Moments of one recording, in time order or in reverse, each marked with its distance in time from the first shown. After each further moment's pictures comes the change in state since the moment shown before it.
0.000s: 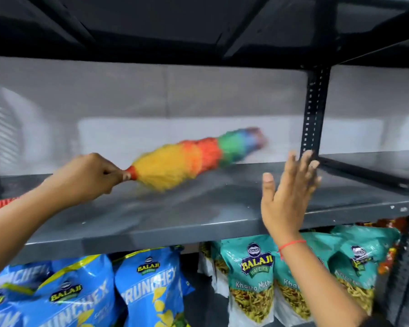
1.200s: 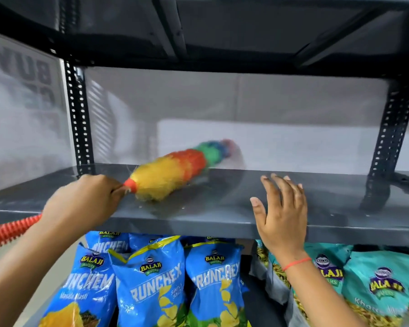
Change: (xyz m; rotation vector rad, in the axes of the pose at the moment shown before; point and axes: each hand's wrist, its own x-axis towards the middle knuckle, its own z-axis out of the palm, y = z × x) left_hand -0.099 -0.112 -0.057 0.335 0.077 -0.239; right_hand -0.069 -0.131 0.029 0.066 -0.096 -0.386
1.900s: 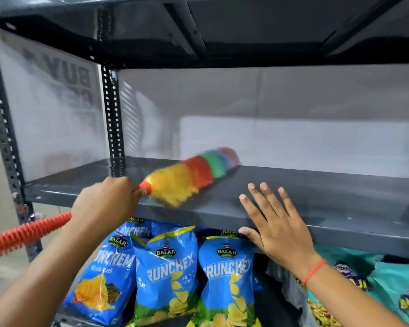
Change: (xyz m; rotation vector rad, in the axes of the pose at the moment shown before) left_hand -0.037 0.034 -0.005 0.130 -0.014 -0.123; right_hand -0.020 0.015 0.000 -0.093 -0.206 -0.553
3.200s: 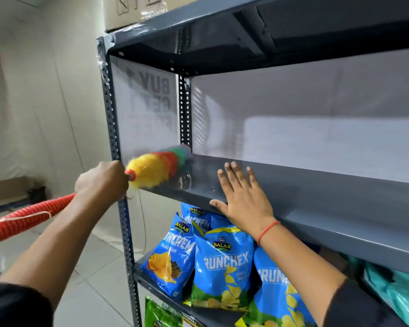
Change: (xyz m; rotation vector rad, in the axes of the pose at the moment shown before) left_hand -0.019 -0.095 -0.031 0.125 0.032 -0.540; right_hand 0.129 -0.116 0.016 0.442 -0.262 -0.035
